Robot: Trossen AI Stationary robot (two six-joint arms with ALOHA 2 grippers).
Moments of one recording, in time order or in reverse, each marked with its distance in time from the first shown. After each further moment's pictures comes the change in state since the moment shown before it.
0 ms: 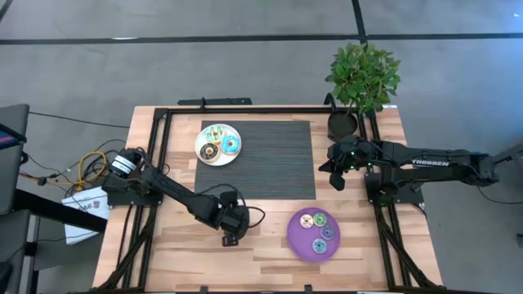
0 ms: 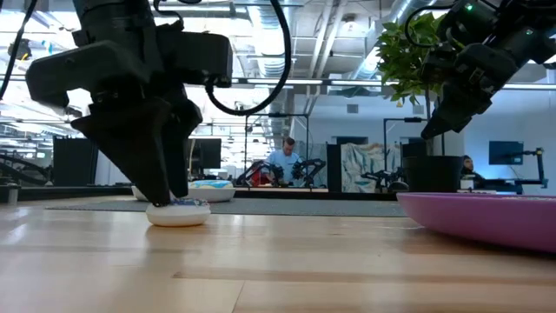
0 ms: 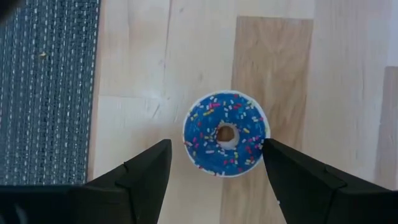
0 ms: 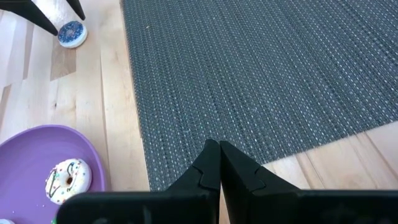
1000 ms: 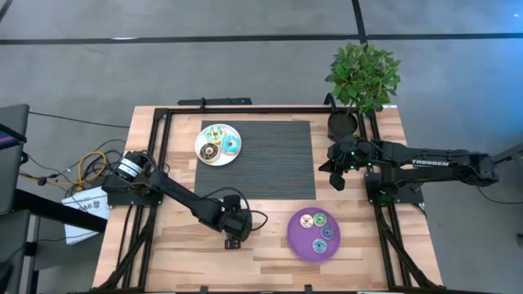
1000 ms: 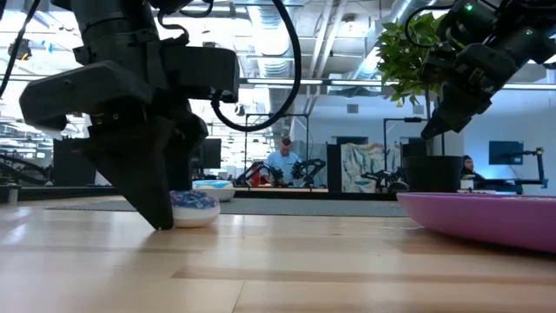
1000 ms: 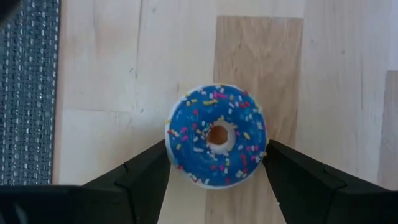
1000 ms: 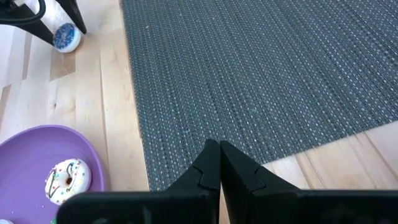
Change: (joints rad) left arm 0.011 0.069 0.009 0.077 0.004 0.030; right arm -0.001 0.000 0.000 0.000 0.001 0.000
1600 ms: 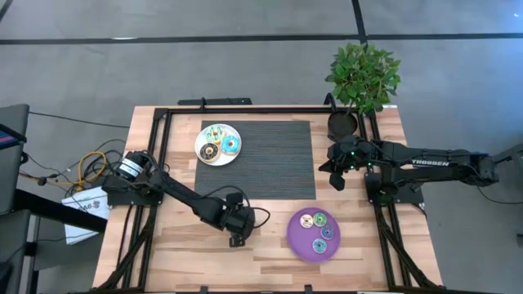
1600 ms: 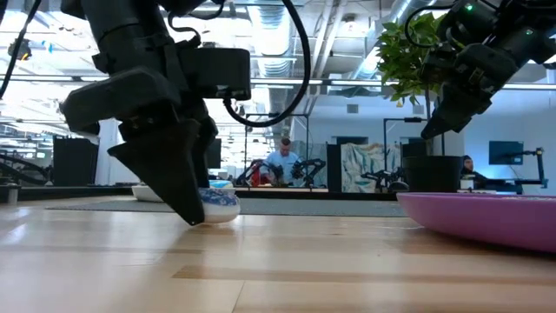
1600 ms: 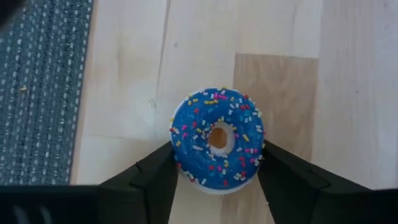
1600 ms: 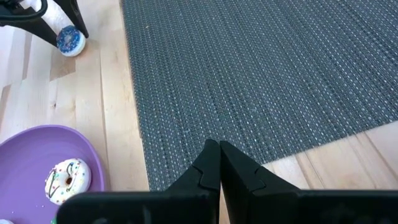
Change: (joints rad) left arm 0.004 0.003 -0.001 0.053 -0.031 -0.009; right arm 0.000 0.000 0.000 0.000 0.000 0.000
